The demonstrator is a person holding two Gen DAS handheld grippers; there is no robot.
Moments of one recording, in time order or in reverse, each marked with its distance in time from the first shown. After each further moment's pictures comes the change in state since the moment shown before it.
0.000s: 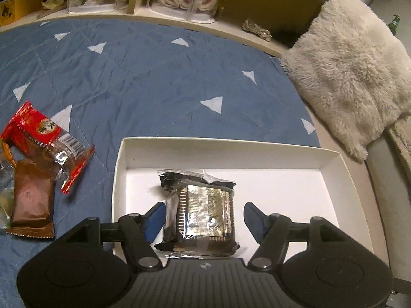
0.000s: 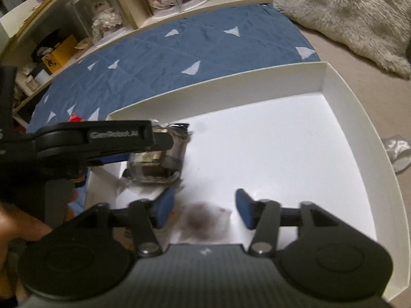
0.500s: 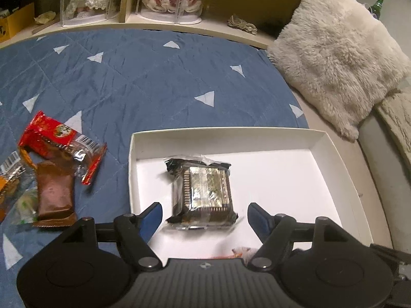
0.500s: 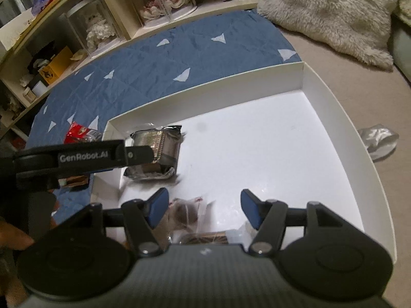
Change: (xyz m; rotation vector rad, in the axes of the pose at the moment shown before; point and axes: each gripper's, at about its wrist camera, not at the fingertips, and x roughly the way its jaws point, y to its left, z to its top) left arm -0.035 -0.004 -0.013 0.088 0.027 0.008; right arm -0.029 -0.006 -0.010 0.050 -0.030 -0.009
